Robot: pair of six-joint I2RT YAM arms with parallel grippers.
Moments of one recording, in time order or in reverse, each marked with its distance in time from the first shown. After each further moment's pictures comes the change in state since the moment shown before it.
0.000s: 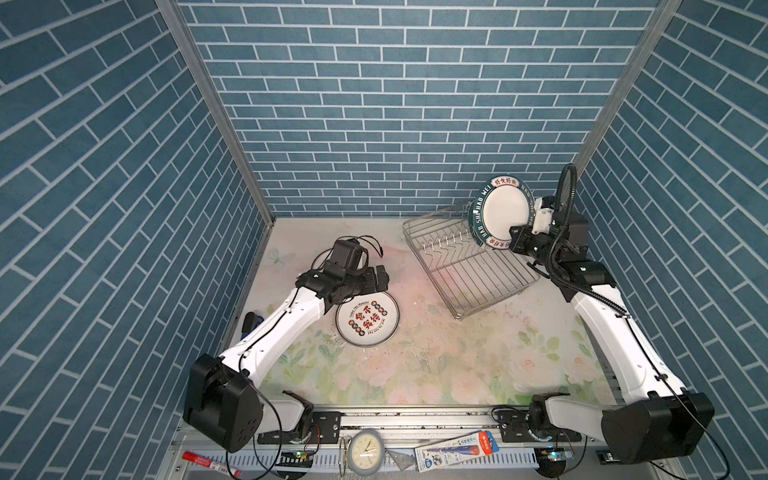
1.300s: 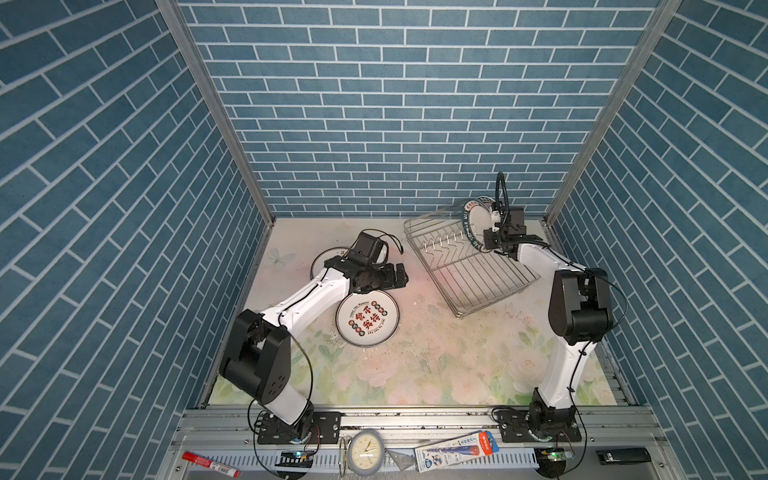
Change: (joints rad) left arm -0.047 0.293 0.161 0.027 0.126 0.008; right arm -0.031 0.774 0.294 0.215 0.222 -0.534
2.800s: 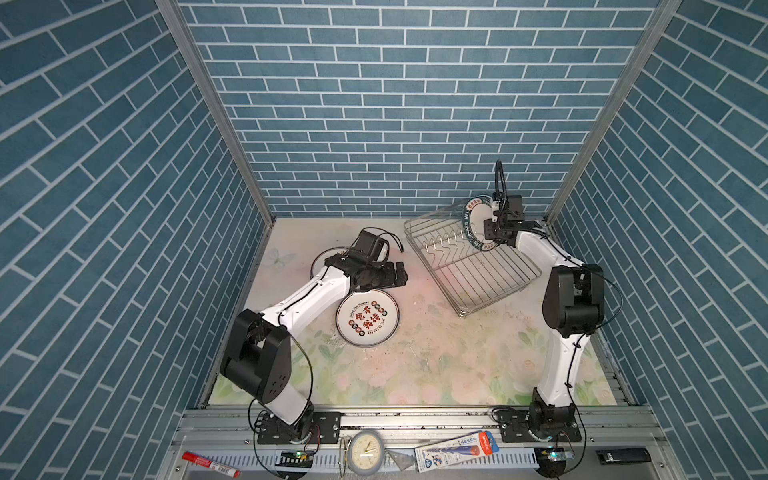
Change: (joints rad) left arm -0.004 0.006 0.029 -0.029 -0.025 0.000; right arm 0.009 0.103 0.229 -0.173 0.052 0.031
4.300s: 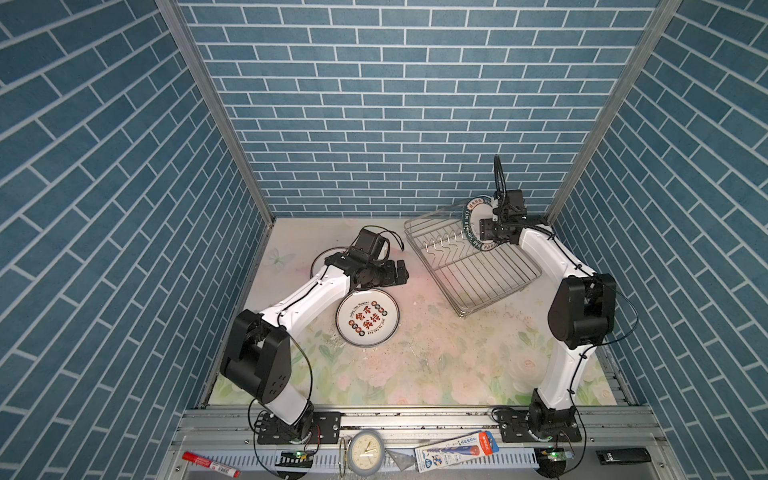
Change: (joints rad) left arm -0.006 0.000 0.017 -0.001 -0.003 0.000; right arm 0.037 -0.121 0.032 -0.243 0.008 0.117
